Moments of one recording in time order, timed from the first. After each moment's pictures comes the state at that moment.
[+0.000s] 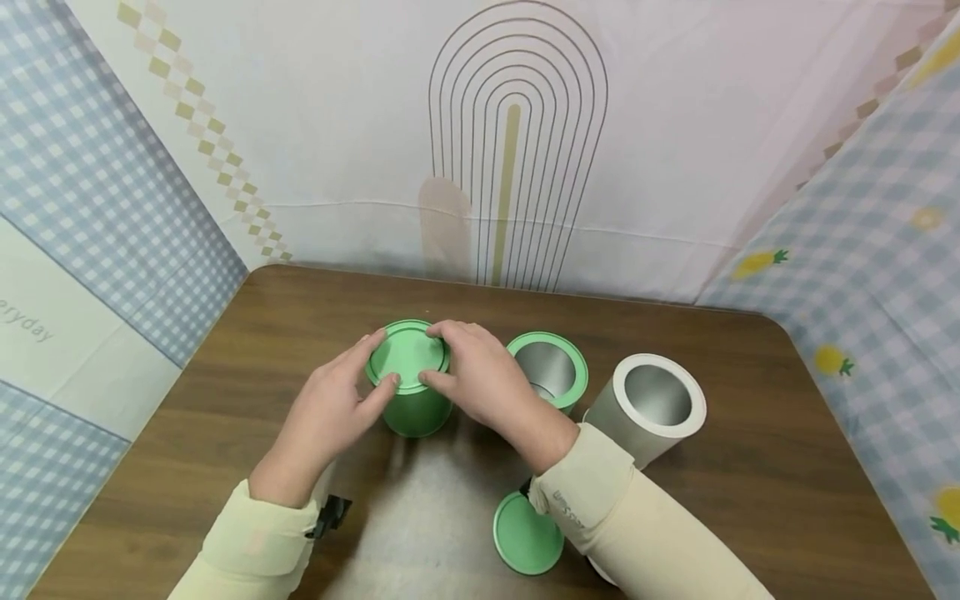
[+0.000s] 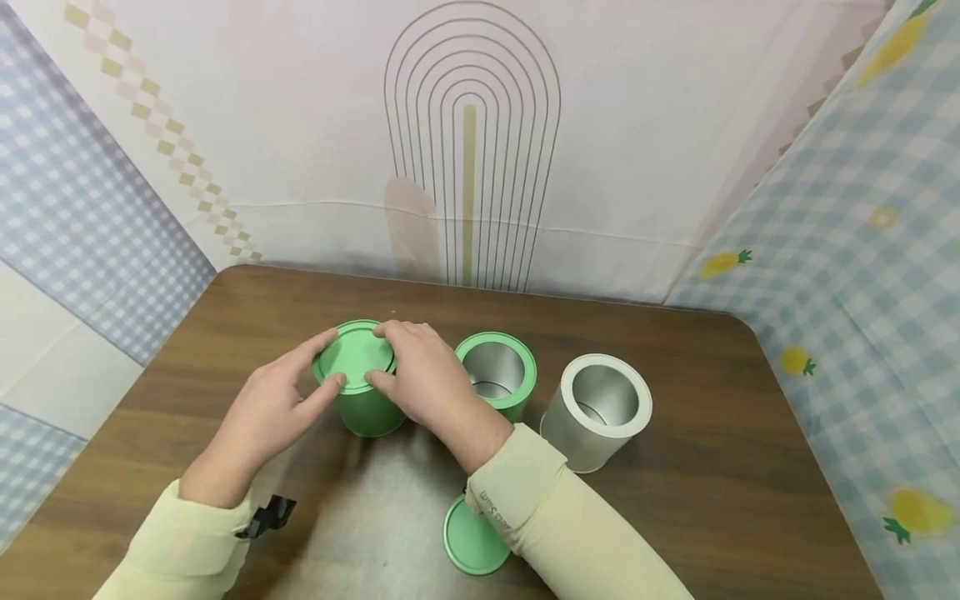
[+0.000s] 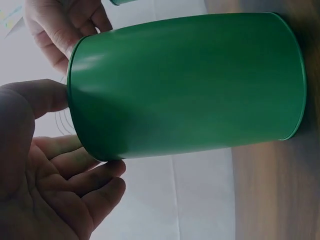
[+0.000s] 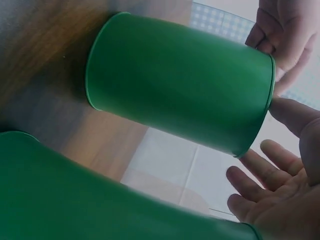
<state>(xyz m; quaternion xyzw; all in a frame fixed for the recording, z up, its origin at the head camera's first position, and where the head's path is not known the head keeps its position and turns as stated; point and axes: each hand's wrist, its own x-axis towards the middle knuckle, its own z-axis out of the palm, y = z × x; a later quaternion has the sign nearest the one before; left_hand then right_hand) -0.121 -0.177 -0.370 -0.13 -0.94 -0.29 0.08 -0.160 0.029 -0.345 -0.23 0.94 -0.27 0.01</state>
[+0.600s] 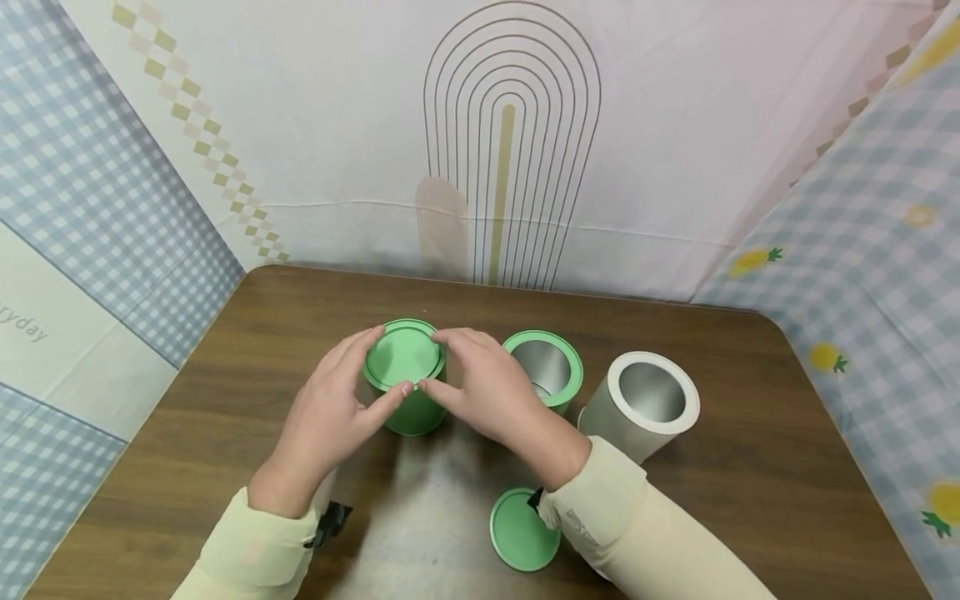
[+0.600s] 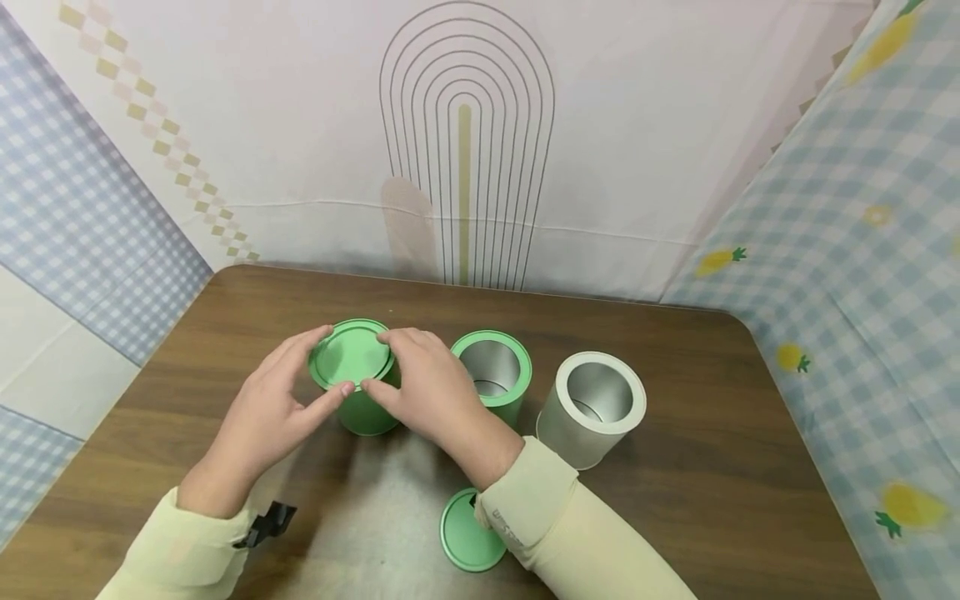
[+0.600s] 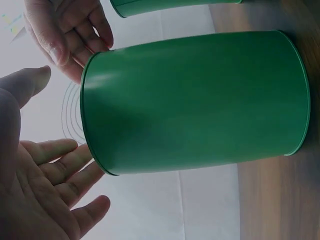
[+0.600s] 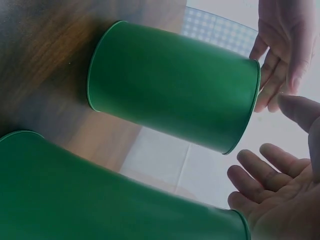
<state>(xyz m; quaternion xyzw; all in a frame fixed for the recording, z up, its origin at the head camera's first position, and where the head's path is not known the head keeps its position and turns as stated) -0.114 -0.167 -0.374 -0.18 -0.91 -0.31 0.20 -0.143 0.044 -0.346 -0.24 0.92 -0.29 -0.02</state>
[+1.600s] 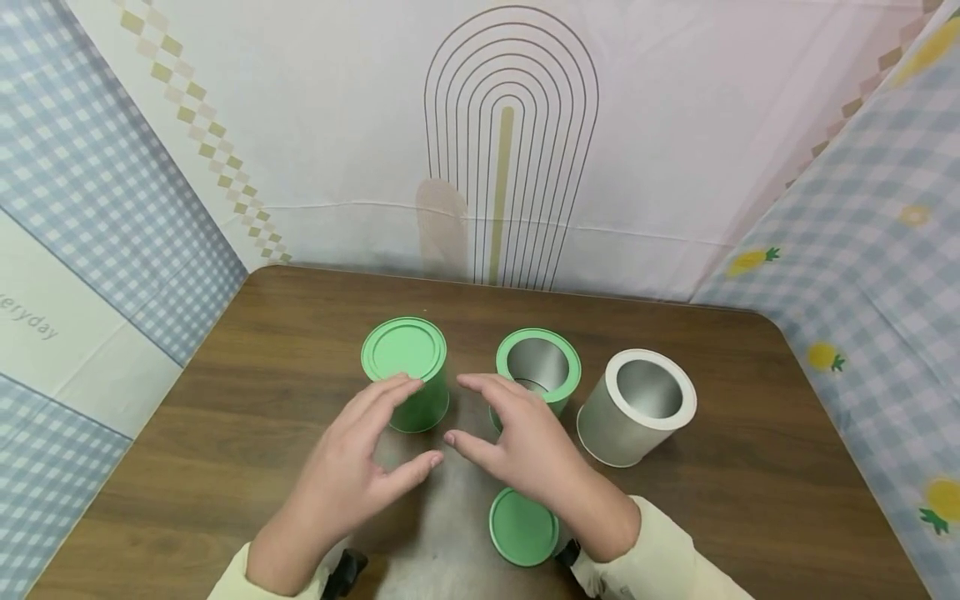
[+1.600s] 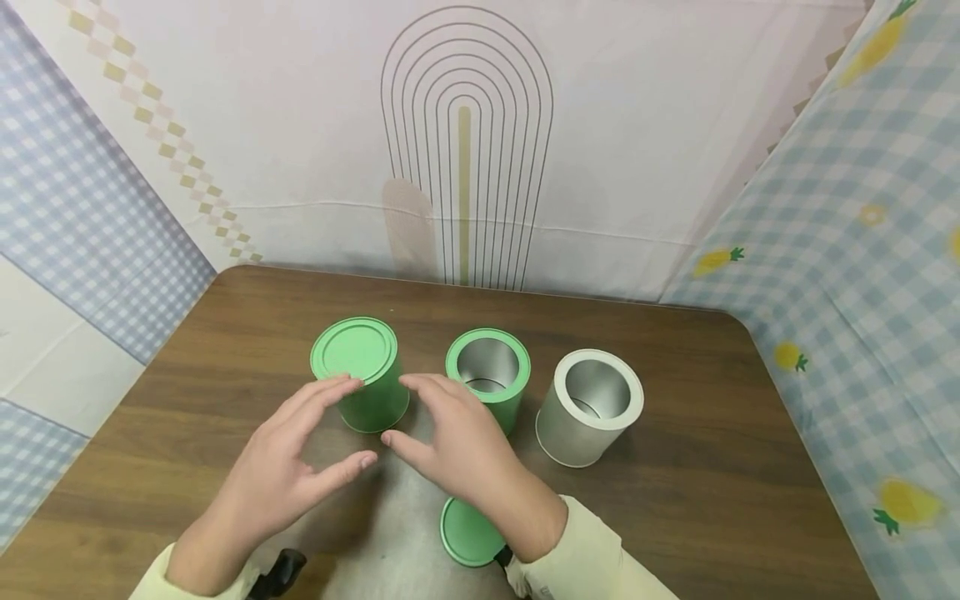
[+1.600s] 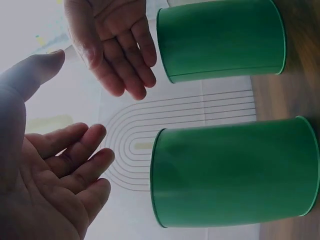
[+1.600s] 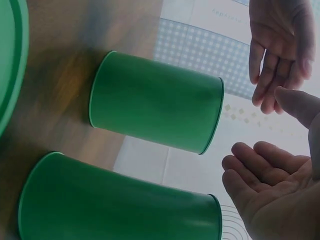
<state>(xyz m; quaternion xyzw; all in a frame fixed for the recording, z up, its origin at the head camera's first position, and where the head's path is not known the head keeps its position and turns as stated) -0.059 -0.141 -0.364 -0.28 -0.86 -0.35 0.23 -0.084 0.080 -0.355 -0.26 0.89 -0.37 -0.06</state>
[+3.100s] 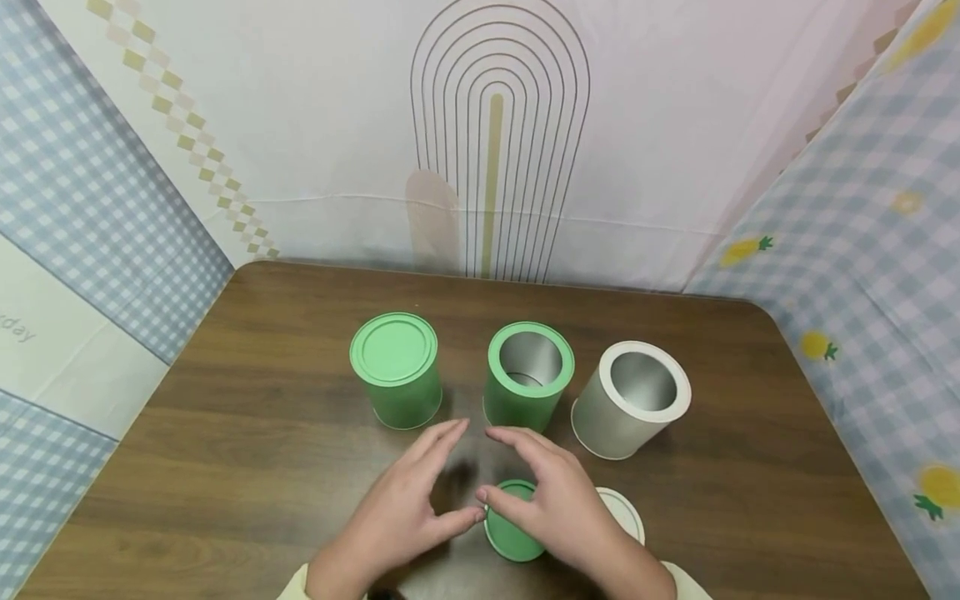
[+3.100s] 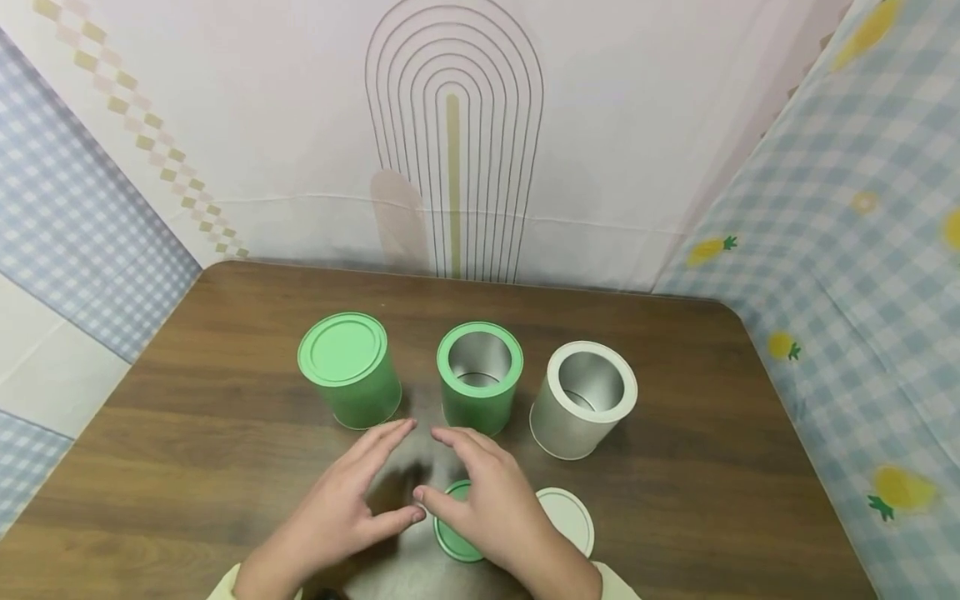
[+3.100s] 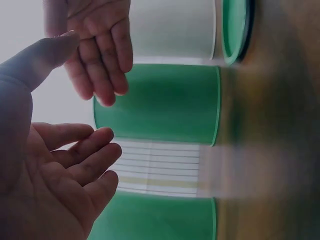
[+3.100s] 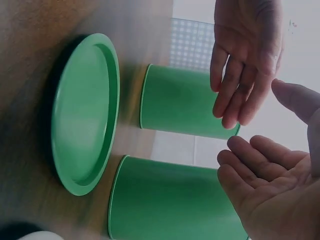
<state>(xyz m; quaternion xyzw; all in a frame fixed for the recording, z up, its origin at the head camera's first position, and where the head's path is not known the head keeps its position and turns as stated) -0.040 -0.100 -0.418 -0.27 -0.89 -0.36 0.06 -0.041 0.115 -0.397 -0.22 0.89 -0.39 -0.06</state>
